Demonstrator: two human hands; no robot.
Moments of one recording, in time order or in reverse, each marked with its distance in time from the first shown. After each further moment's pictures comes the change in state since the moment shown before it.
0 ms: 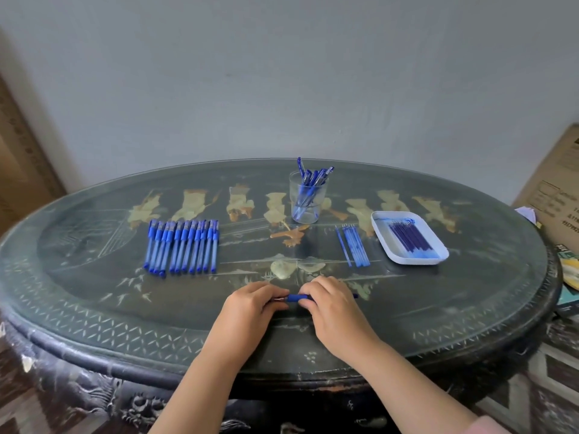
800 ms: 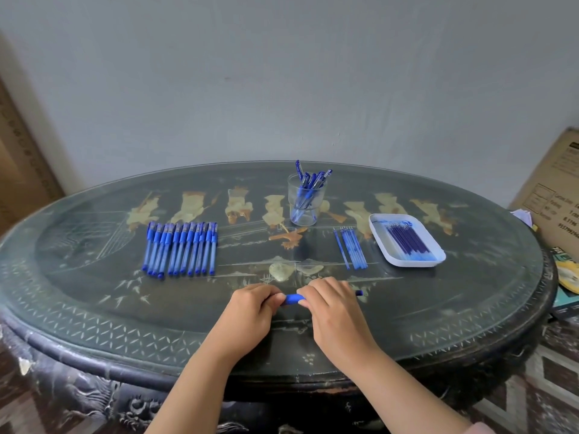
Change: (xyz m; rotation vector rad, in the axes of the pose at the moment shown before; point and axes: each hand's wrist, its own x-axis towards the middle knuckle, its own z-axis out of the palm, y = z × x) left_hand 0.008 0.002 -0.002 -0.101 -0.125 -0.138; right_hand -0.005 -0.002 -0.002 -0.167 0.223 -0.187
